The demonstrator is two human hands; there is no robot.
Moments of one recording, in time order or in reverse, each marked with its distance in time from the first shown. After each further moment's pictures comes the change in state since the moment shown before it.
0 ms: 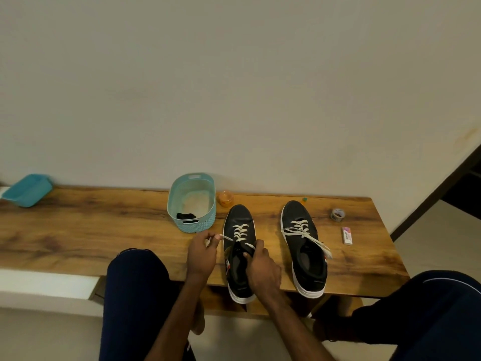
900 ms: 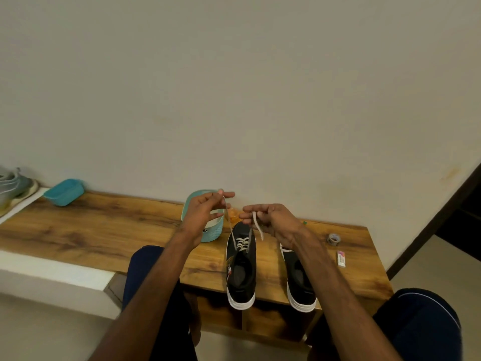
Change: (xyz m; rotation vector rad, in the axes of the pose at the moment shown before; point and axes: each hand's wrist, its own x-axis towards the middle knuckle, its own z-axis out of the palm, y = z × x) left_hand -0.011 0.149 -0.094 -0.546 -0.263 0.107; right_hand -0.002 -0.081 -0.190 0.937 -0.507 -0.160
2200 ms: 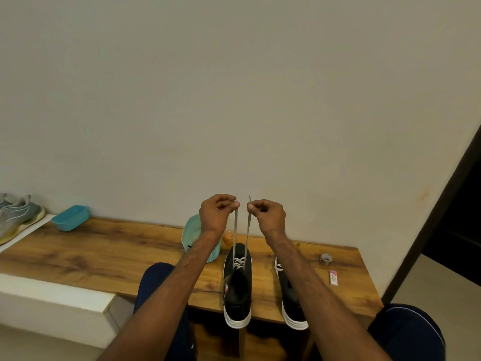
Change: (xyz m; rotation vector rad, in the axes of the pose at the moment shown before) left_hand 0.016 0.018 0.046 0.121 0.303 0.276; right_hand 0.012 -0.019 0.012 -0.248 0.566 -0.480
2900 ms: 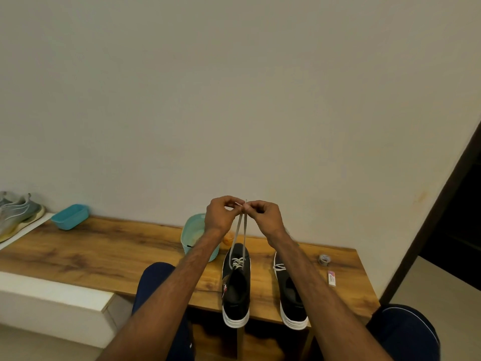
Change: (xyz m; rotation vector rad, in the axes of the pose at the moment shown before) left_hand 0.003 -0.002 0.004 0.265 -0.121 0.032; right_hand -0.002 0.000 -0.006 0.067 -0.202 -0.035
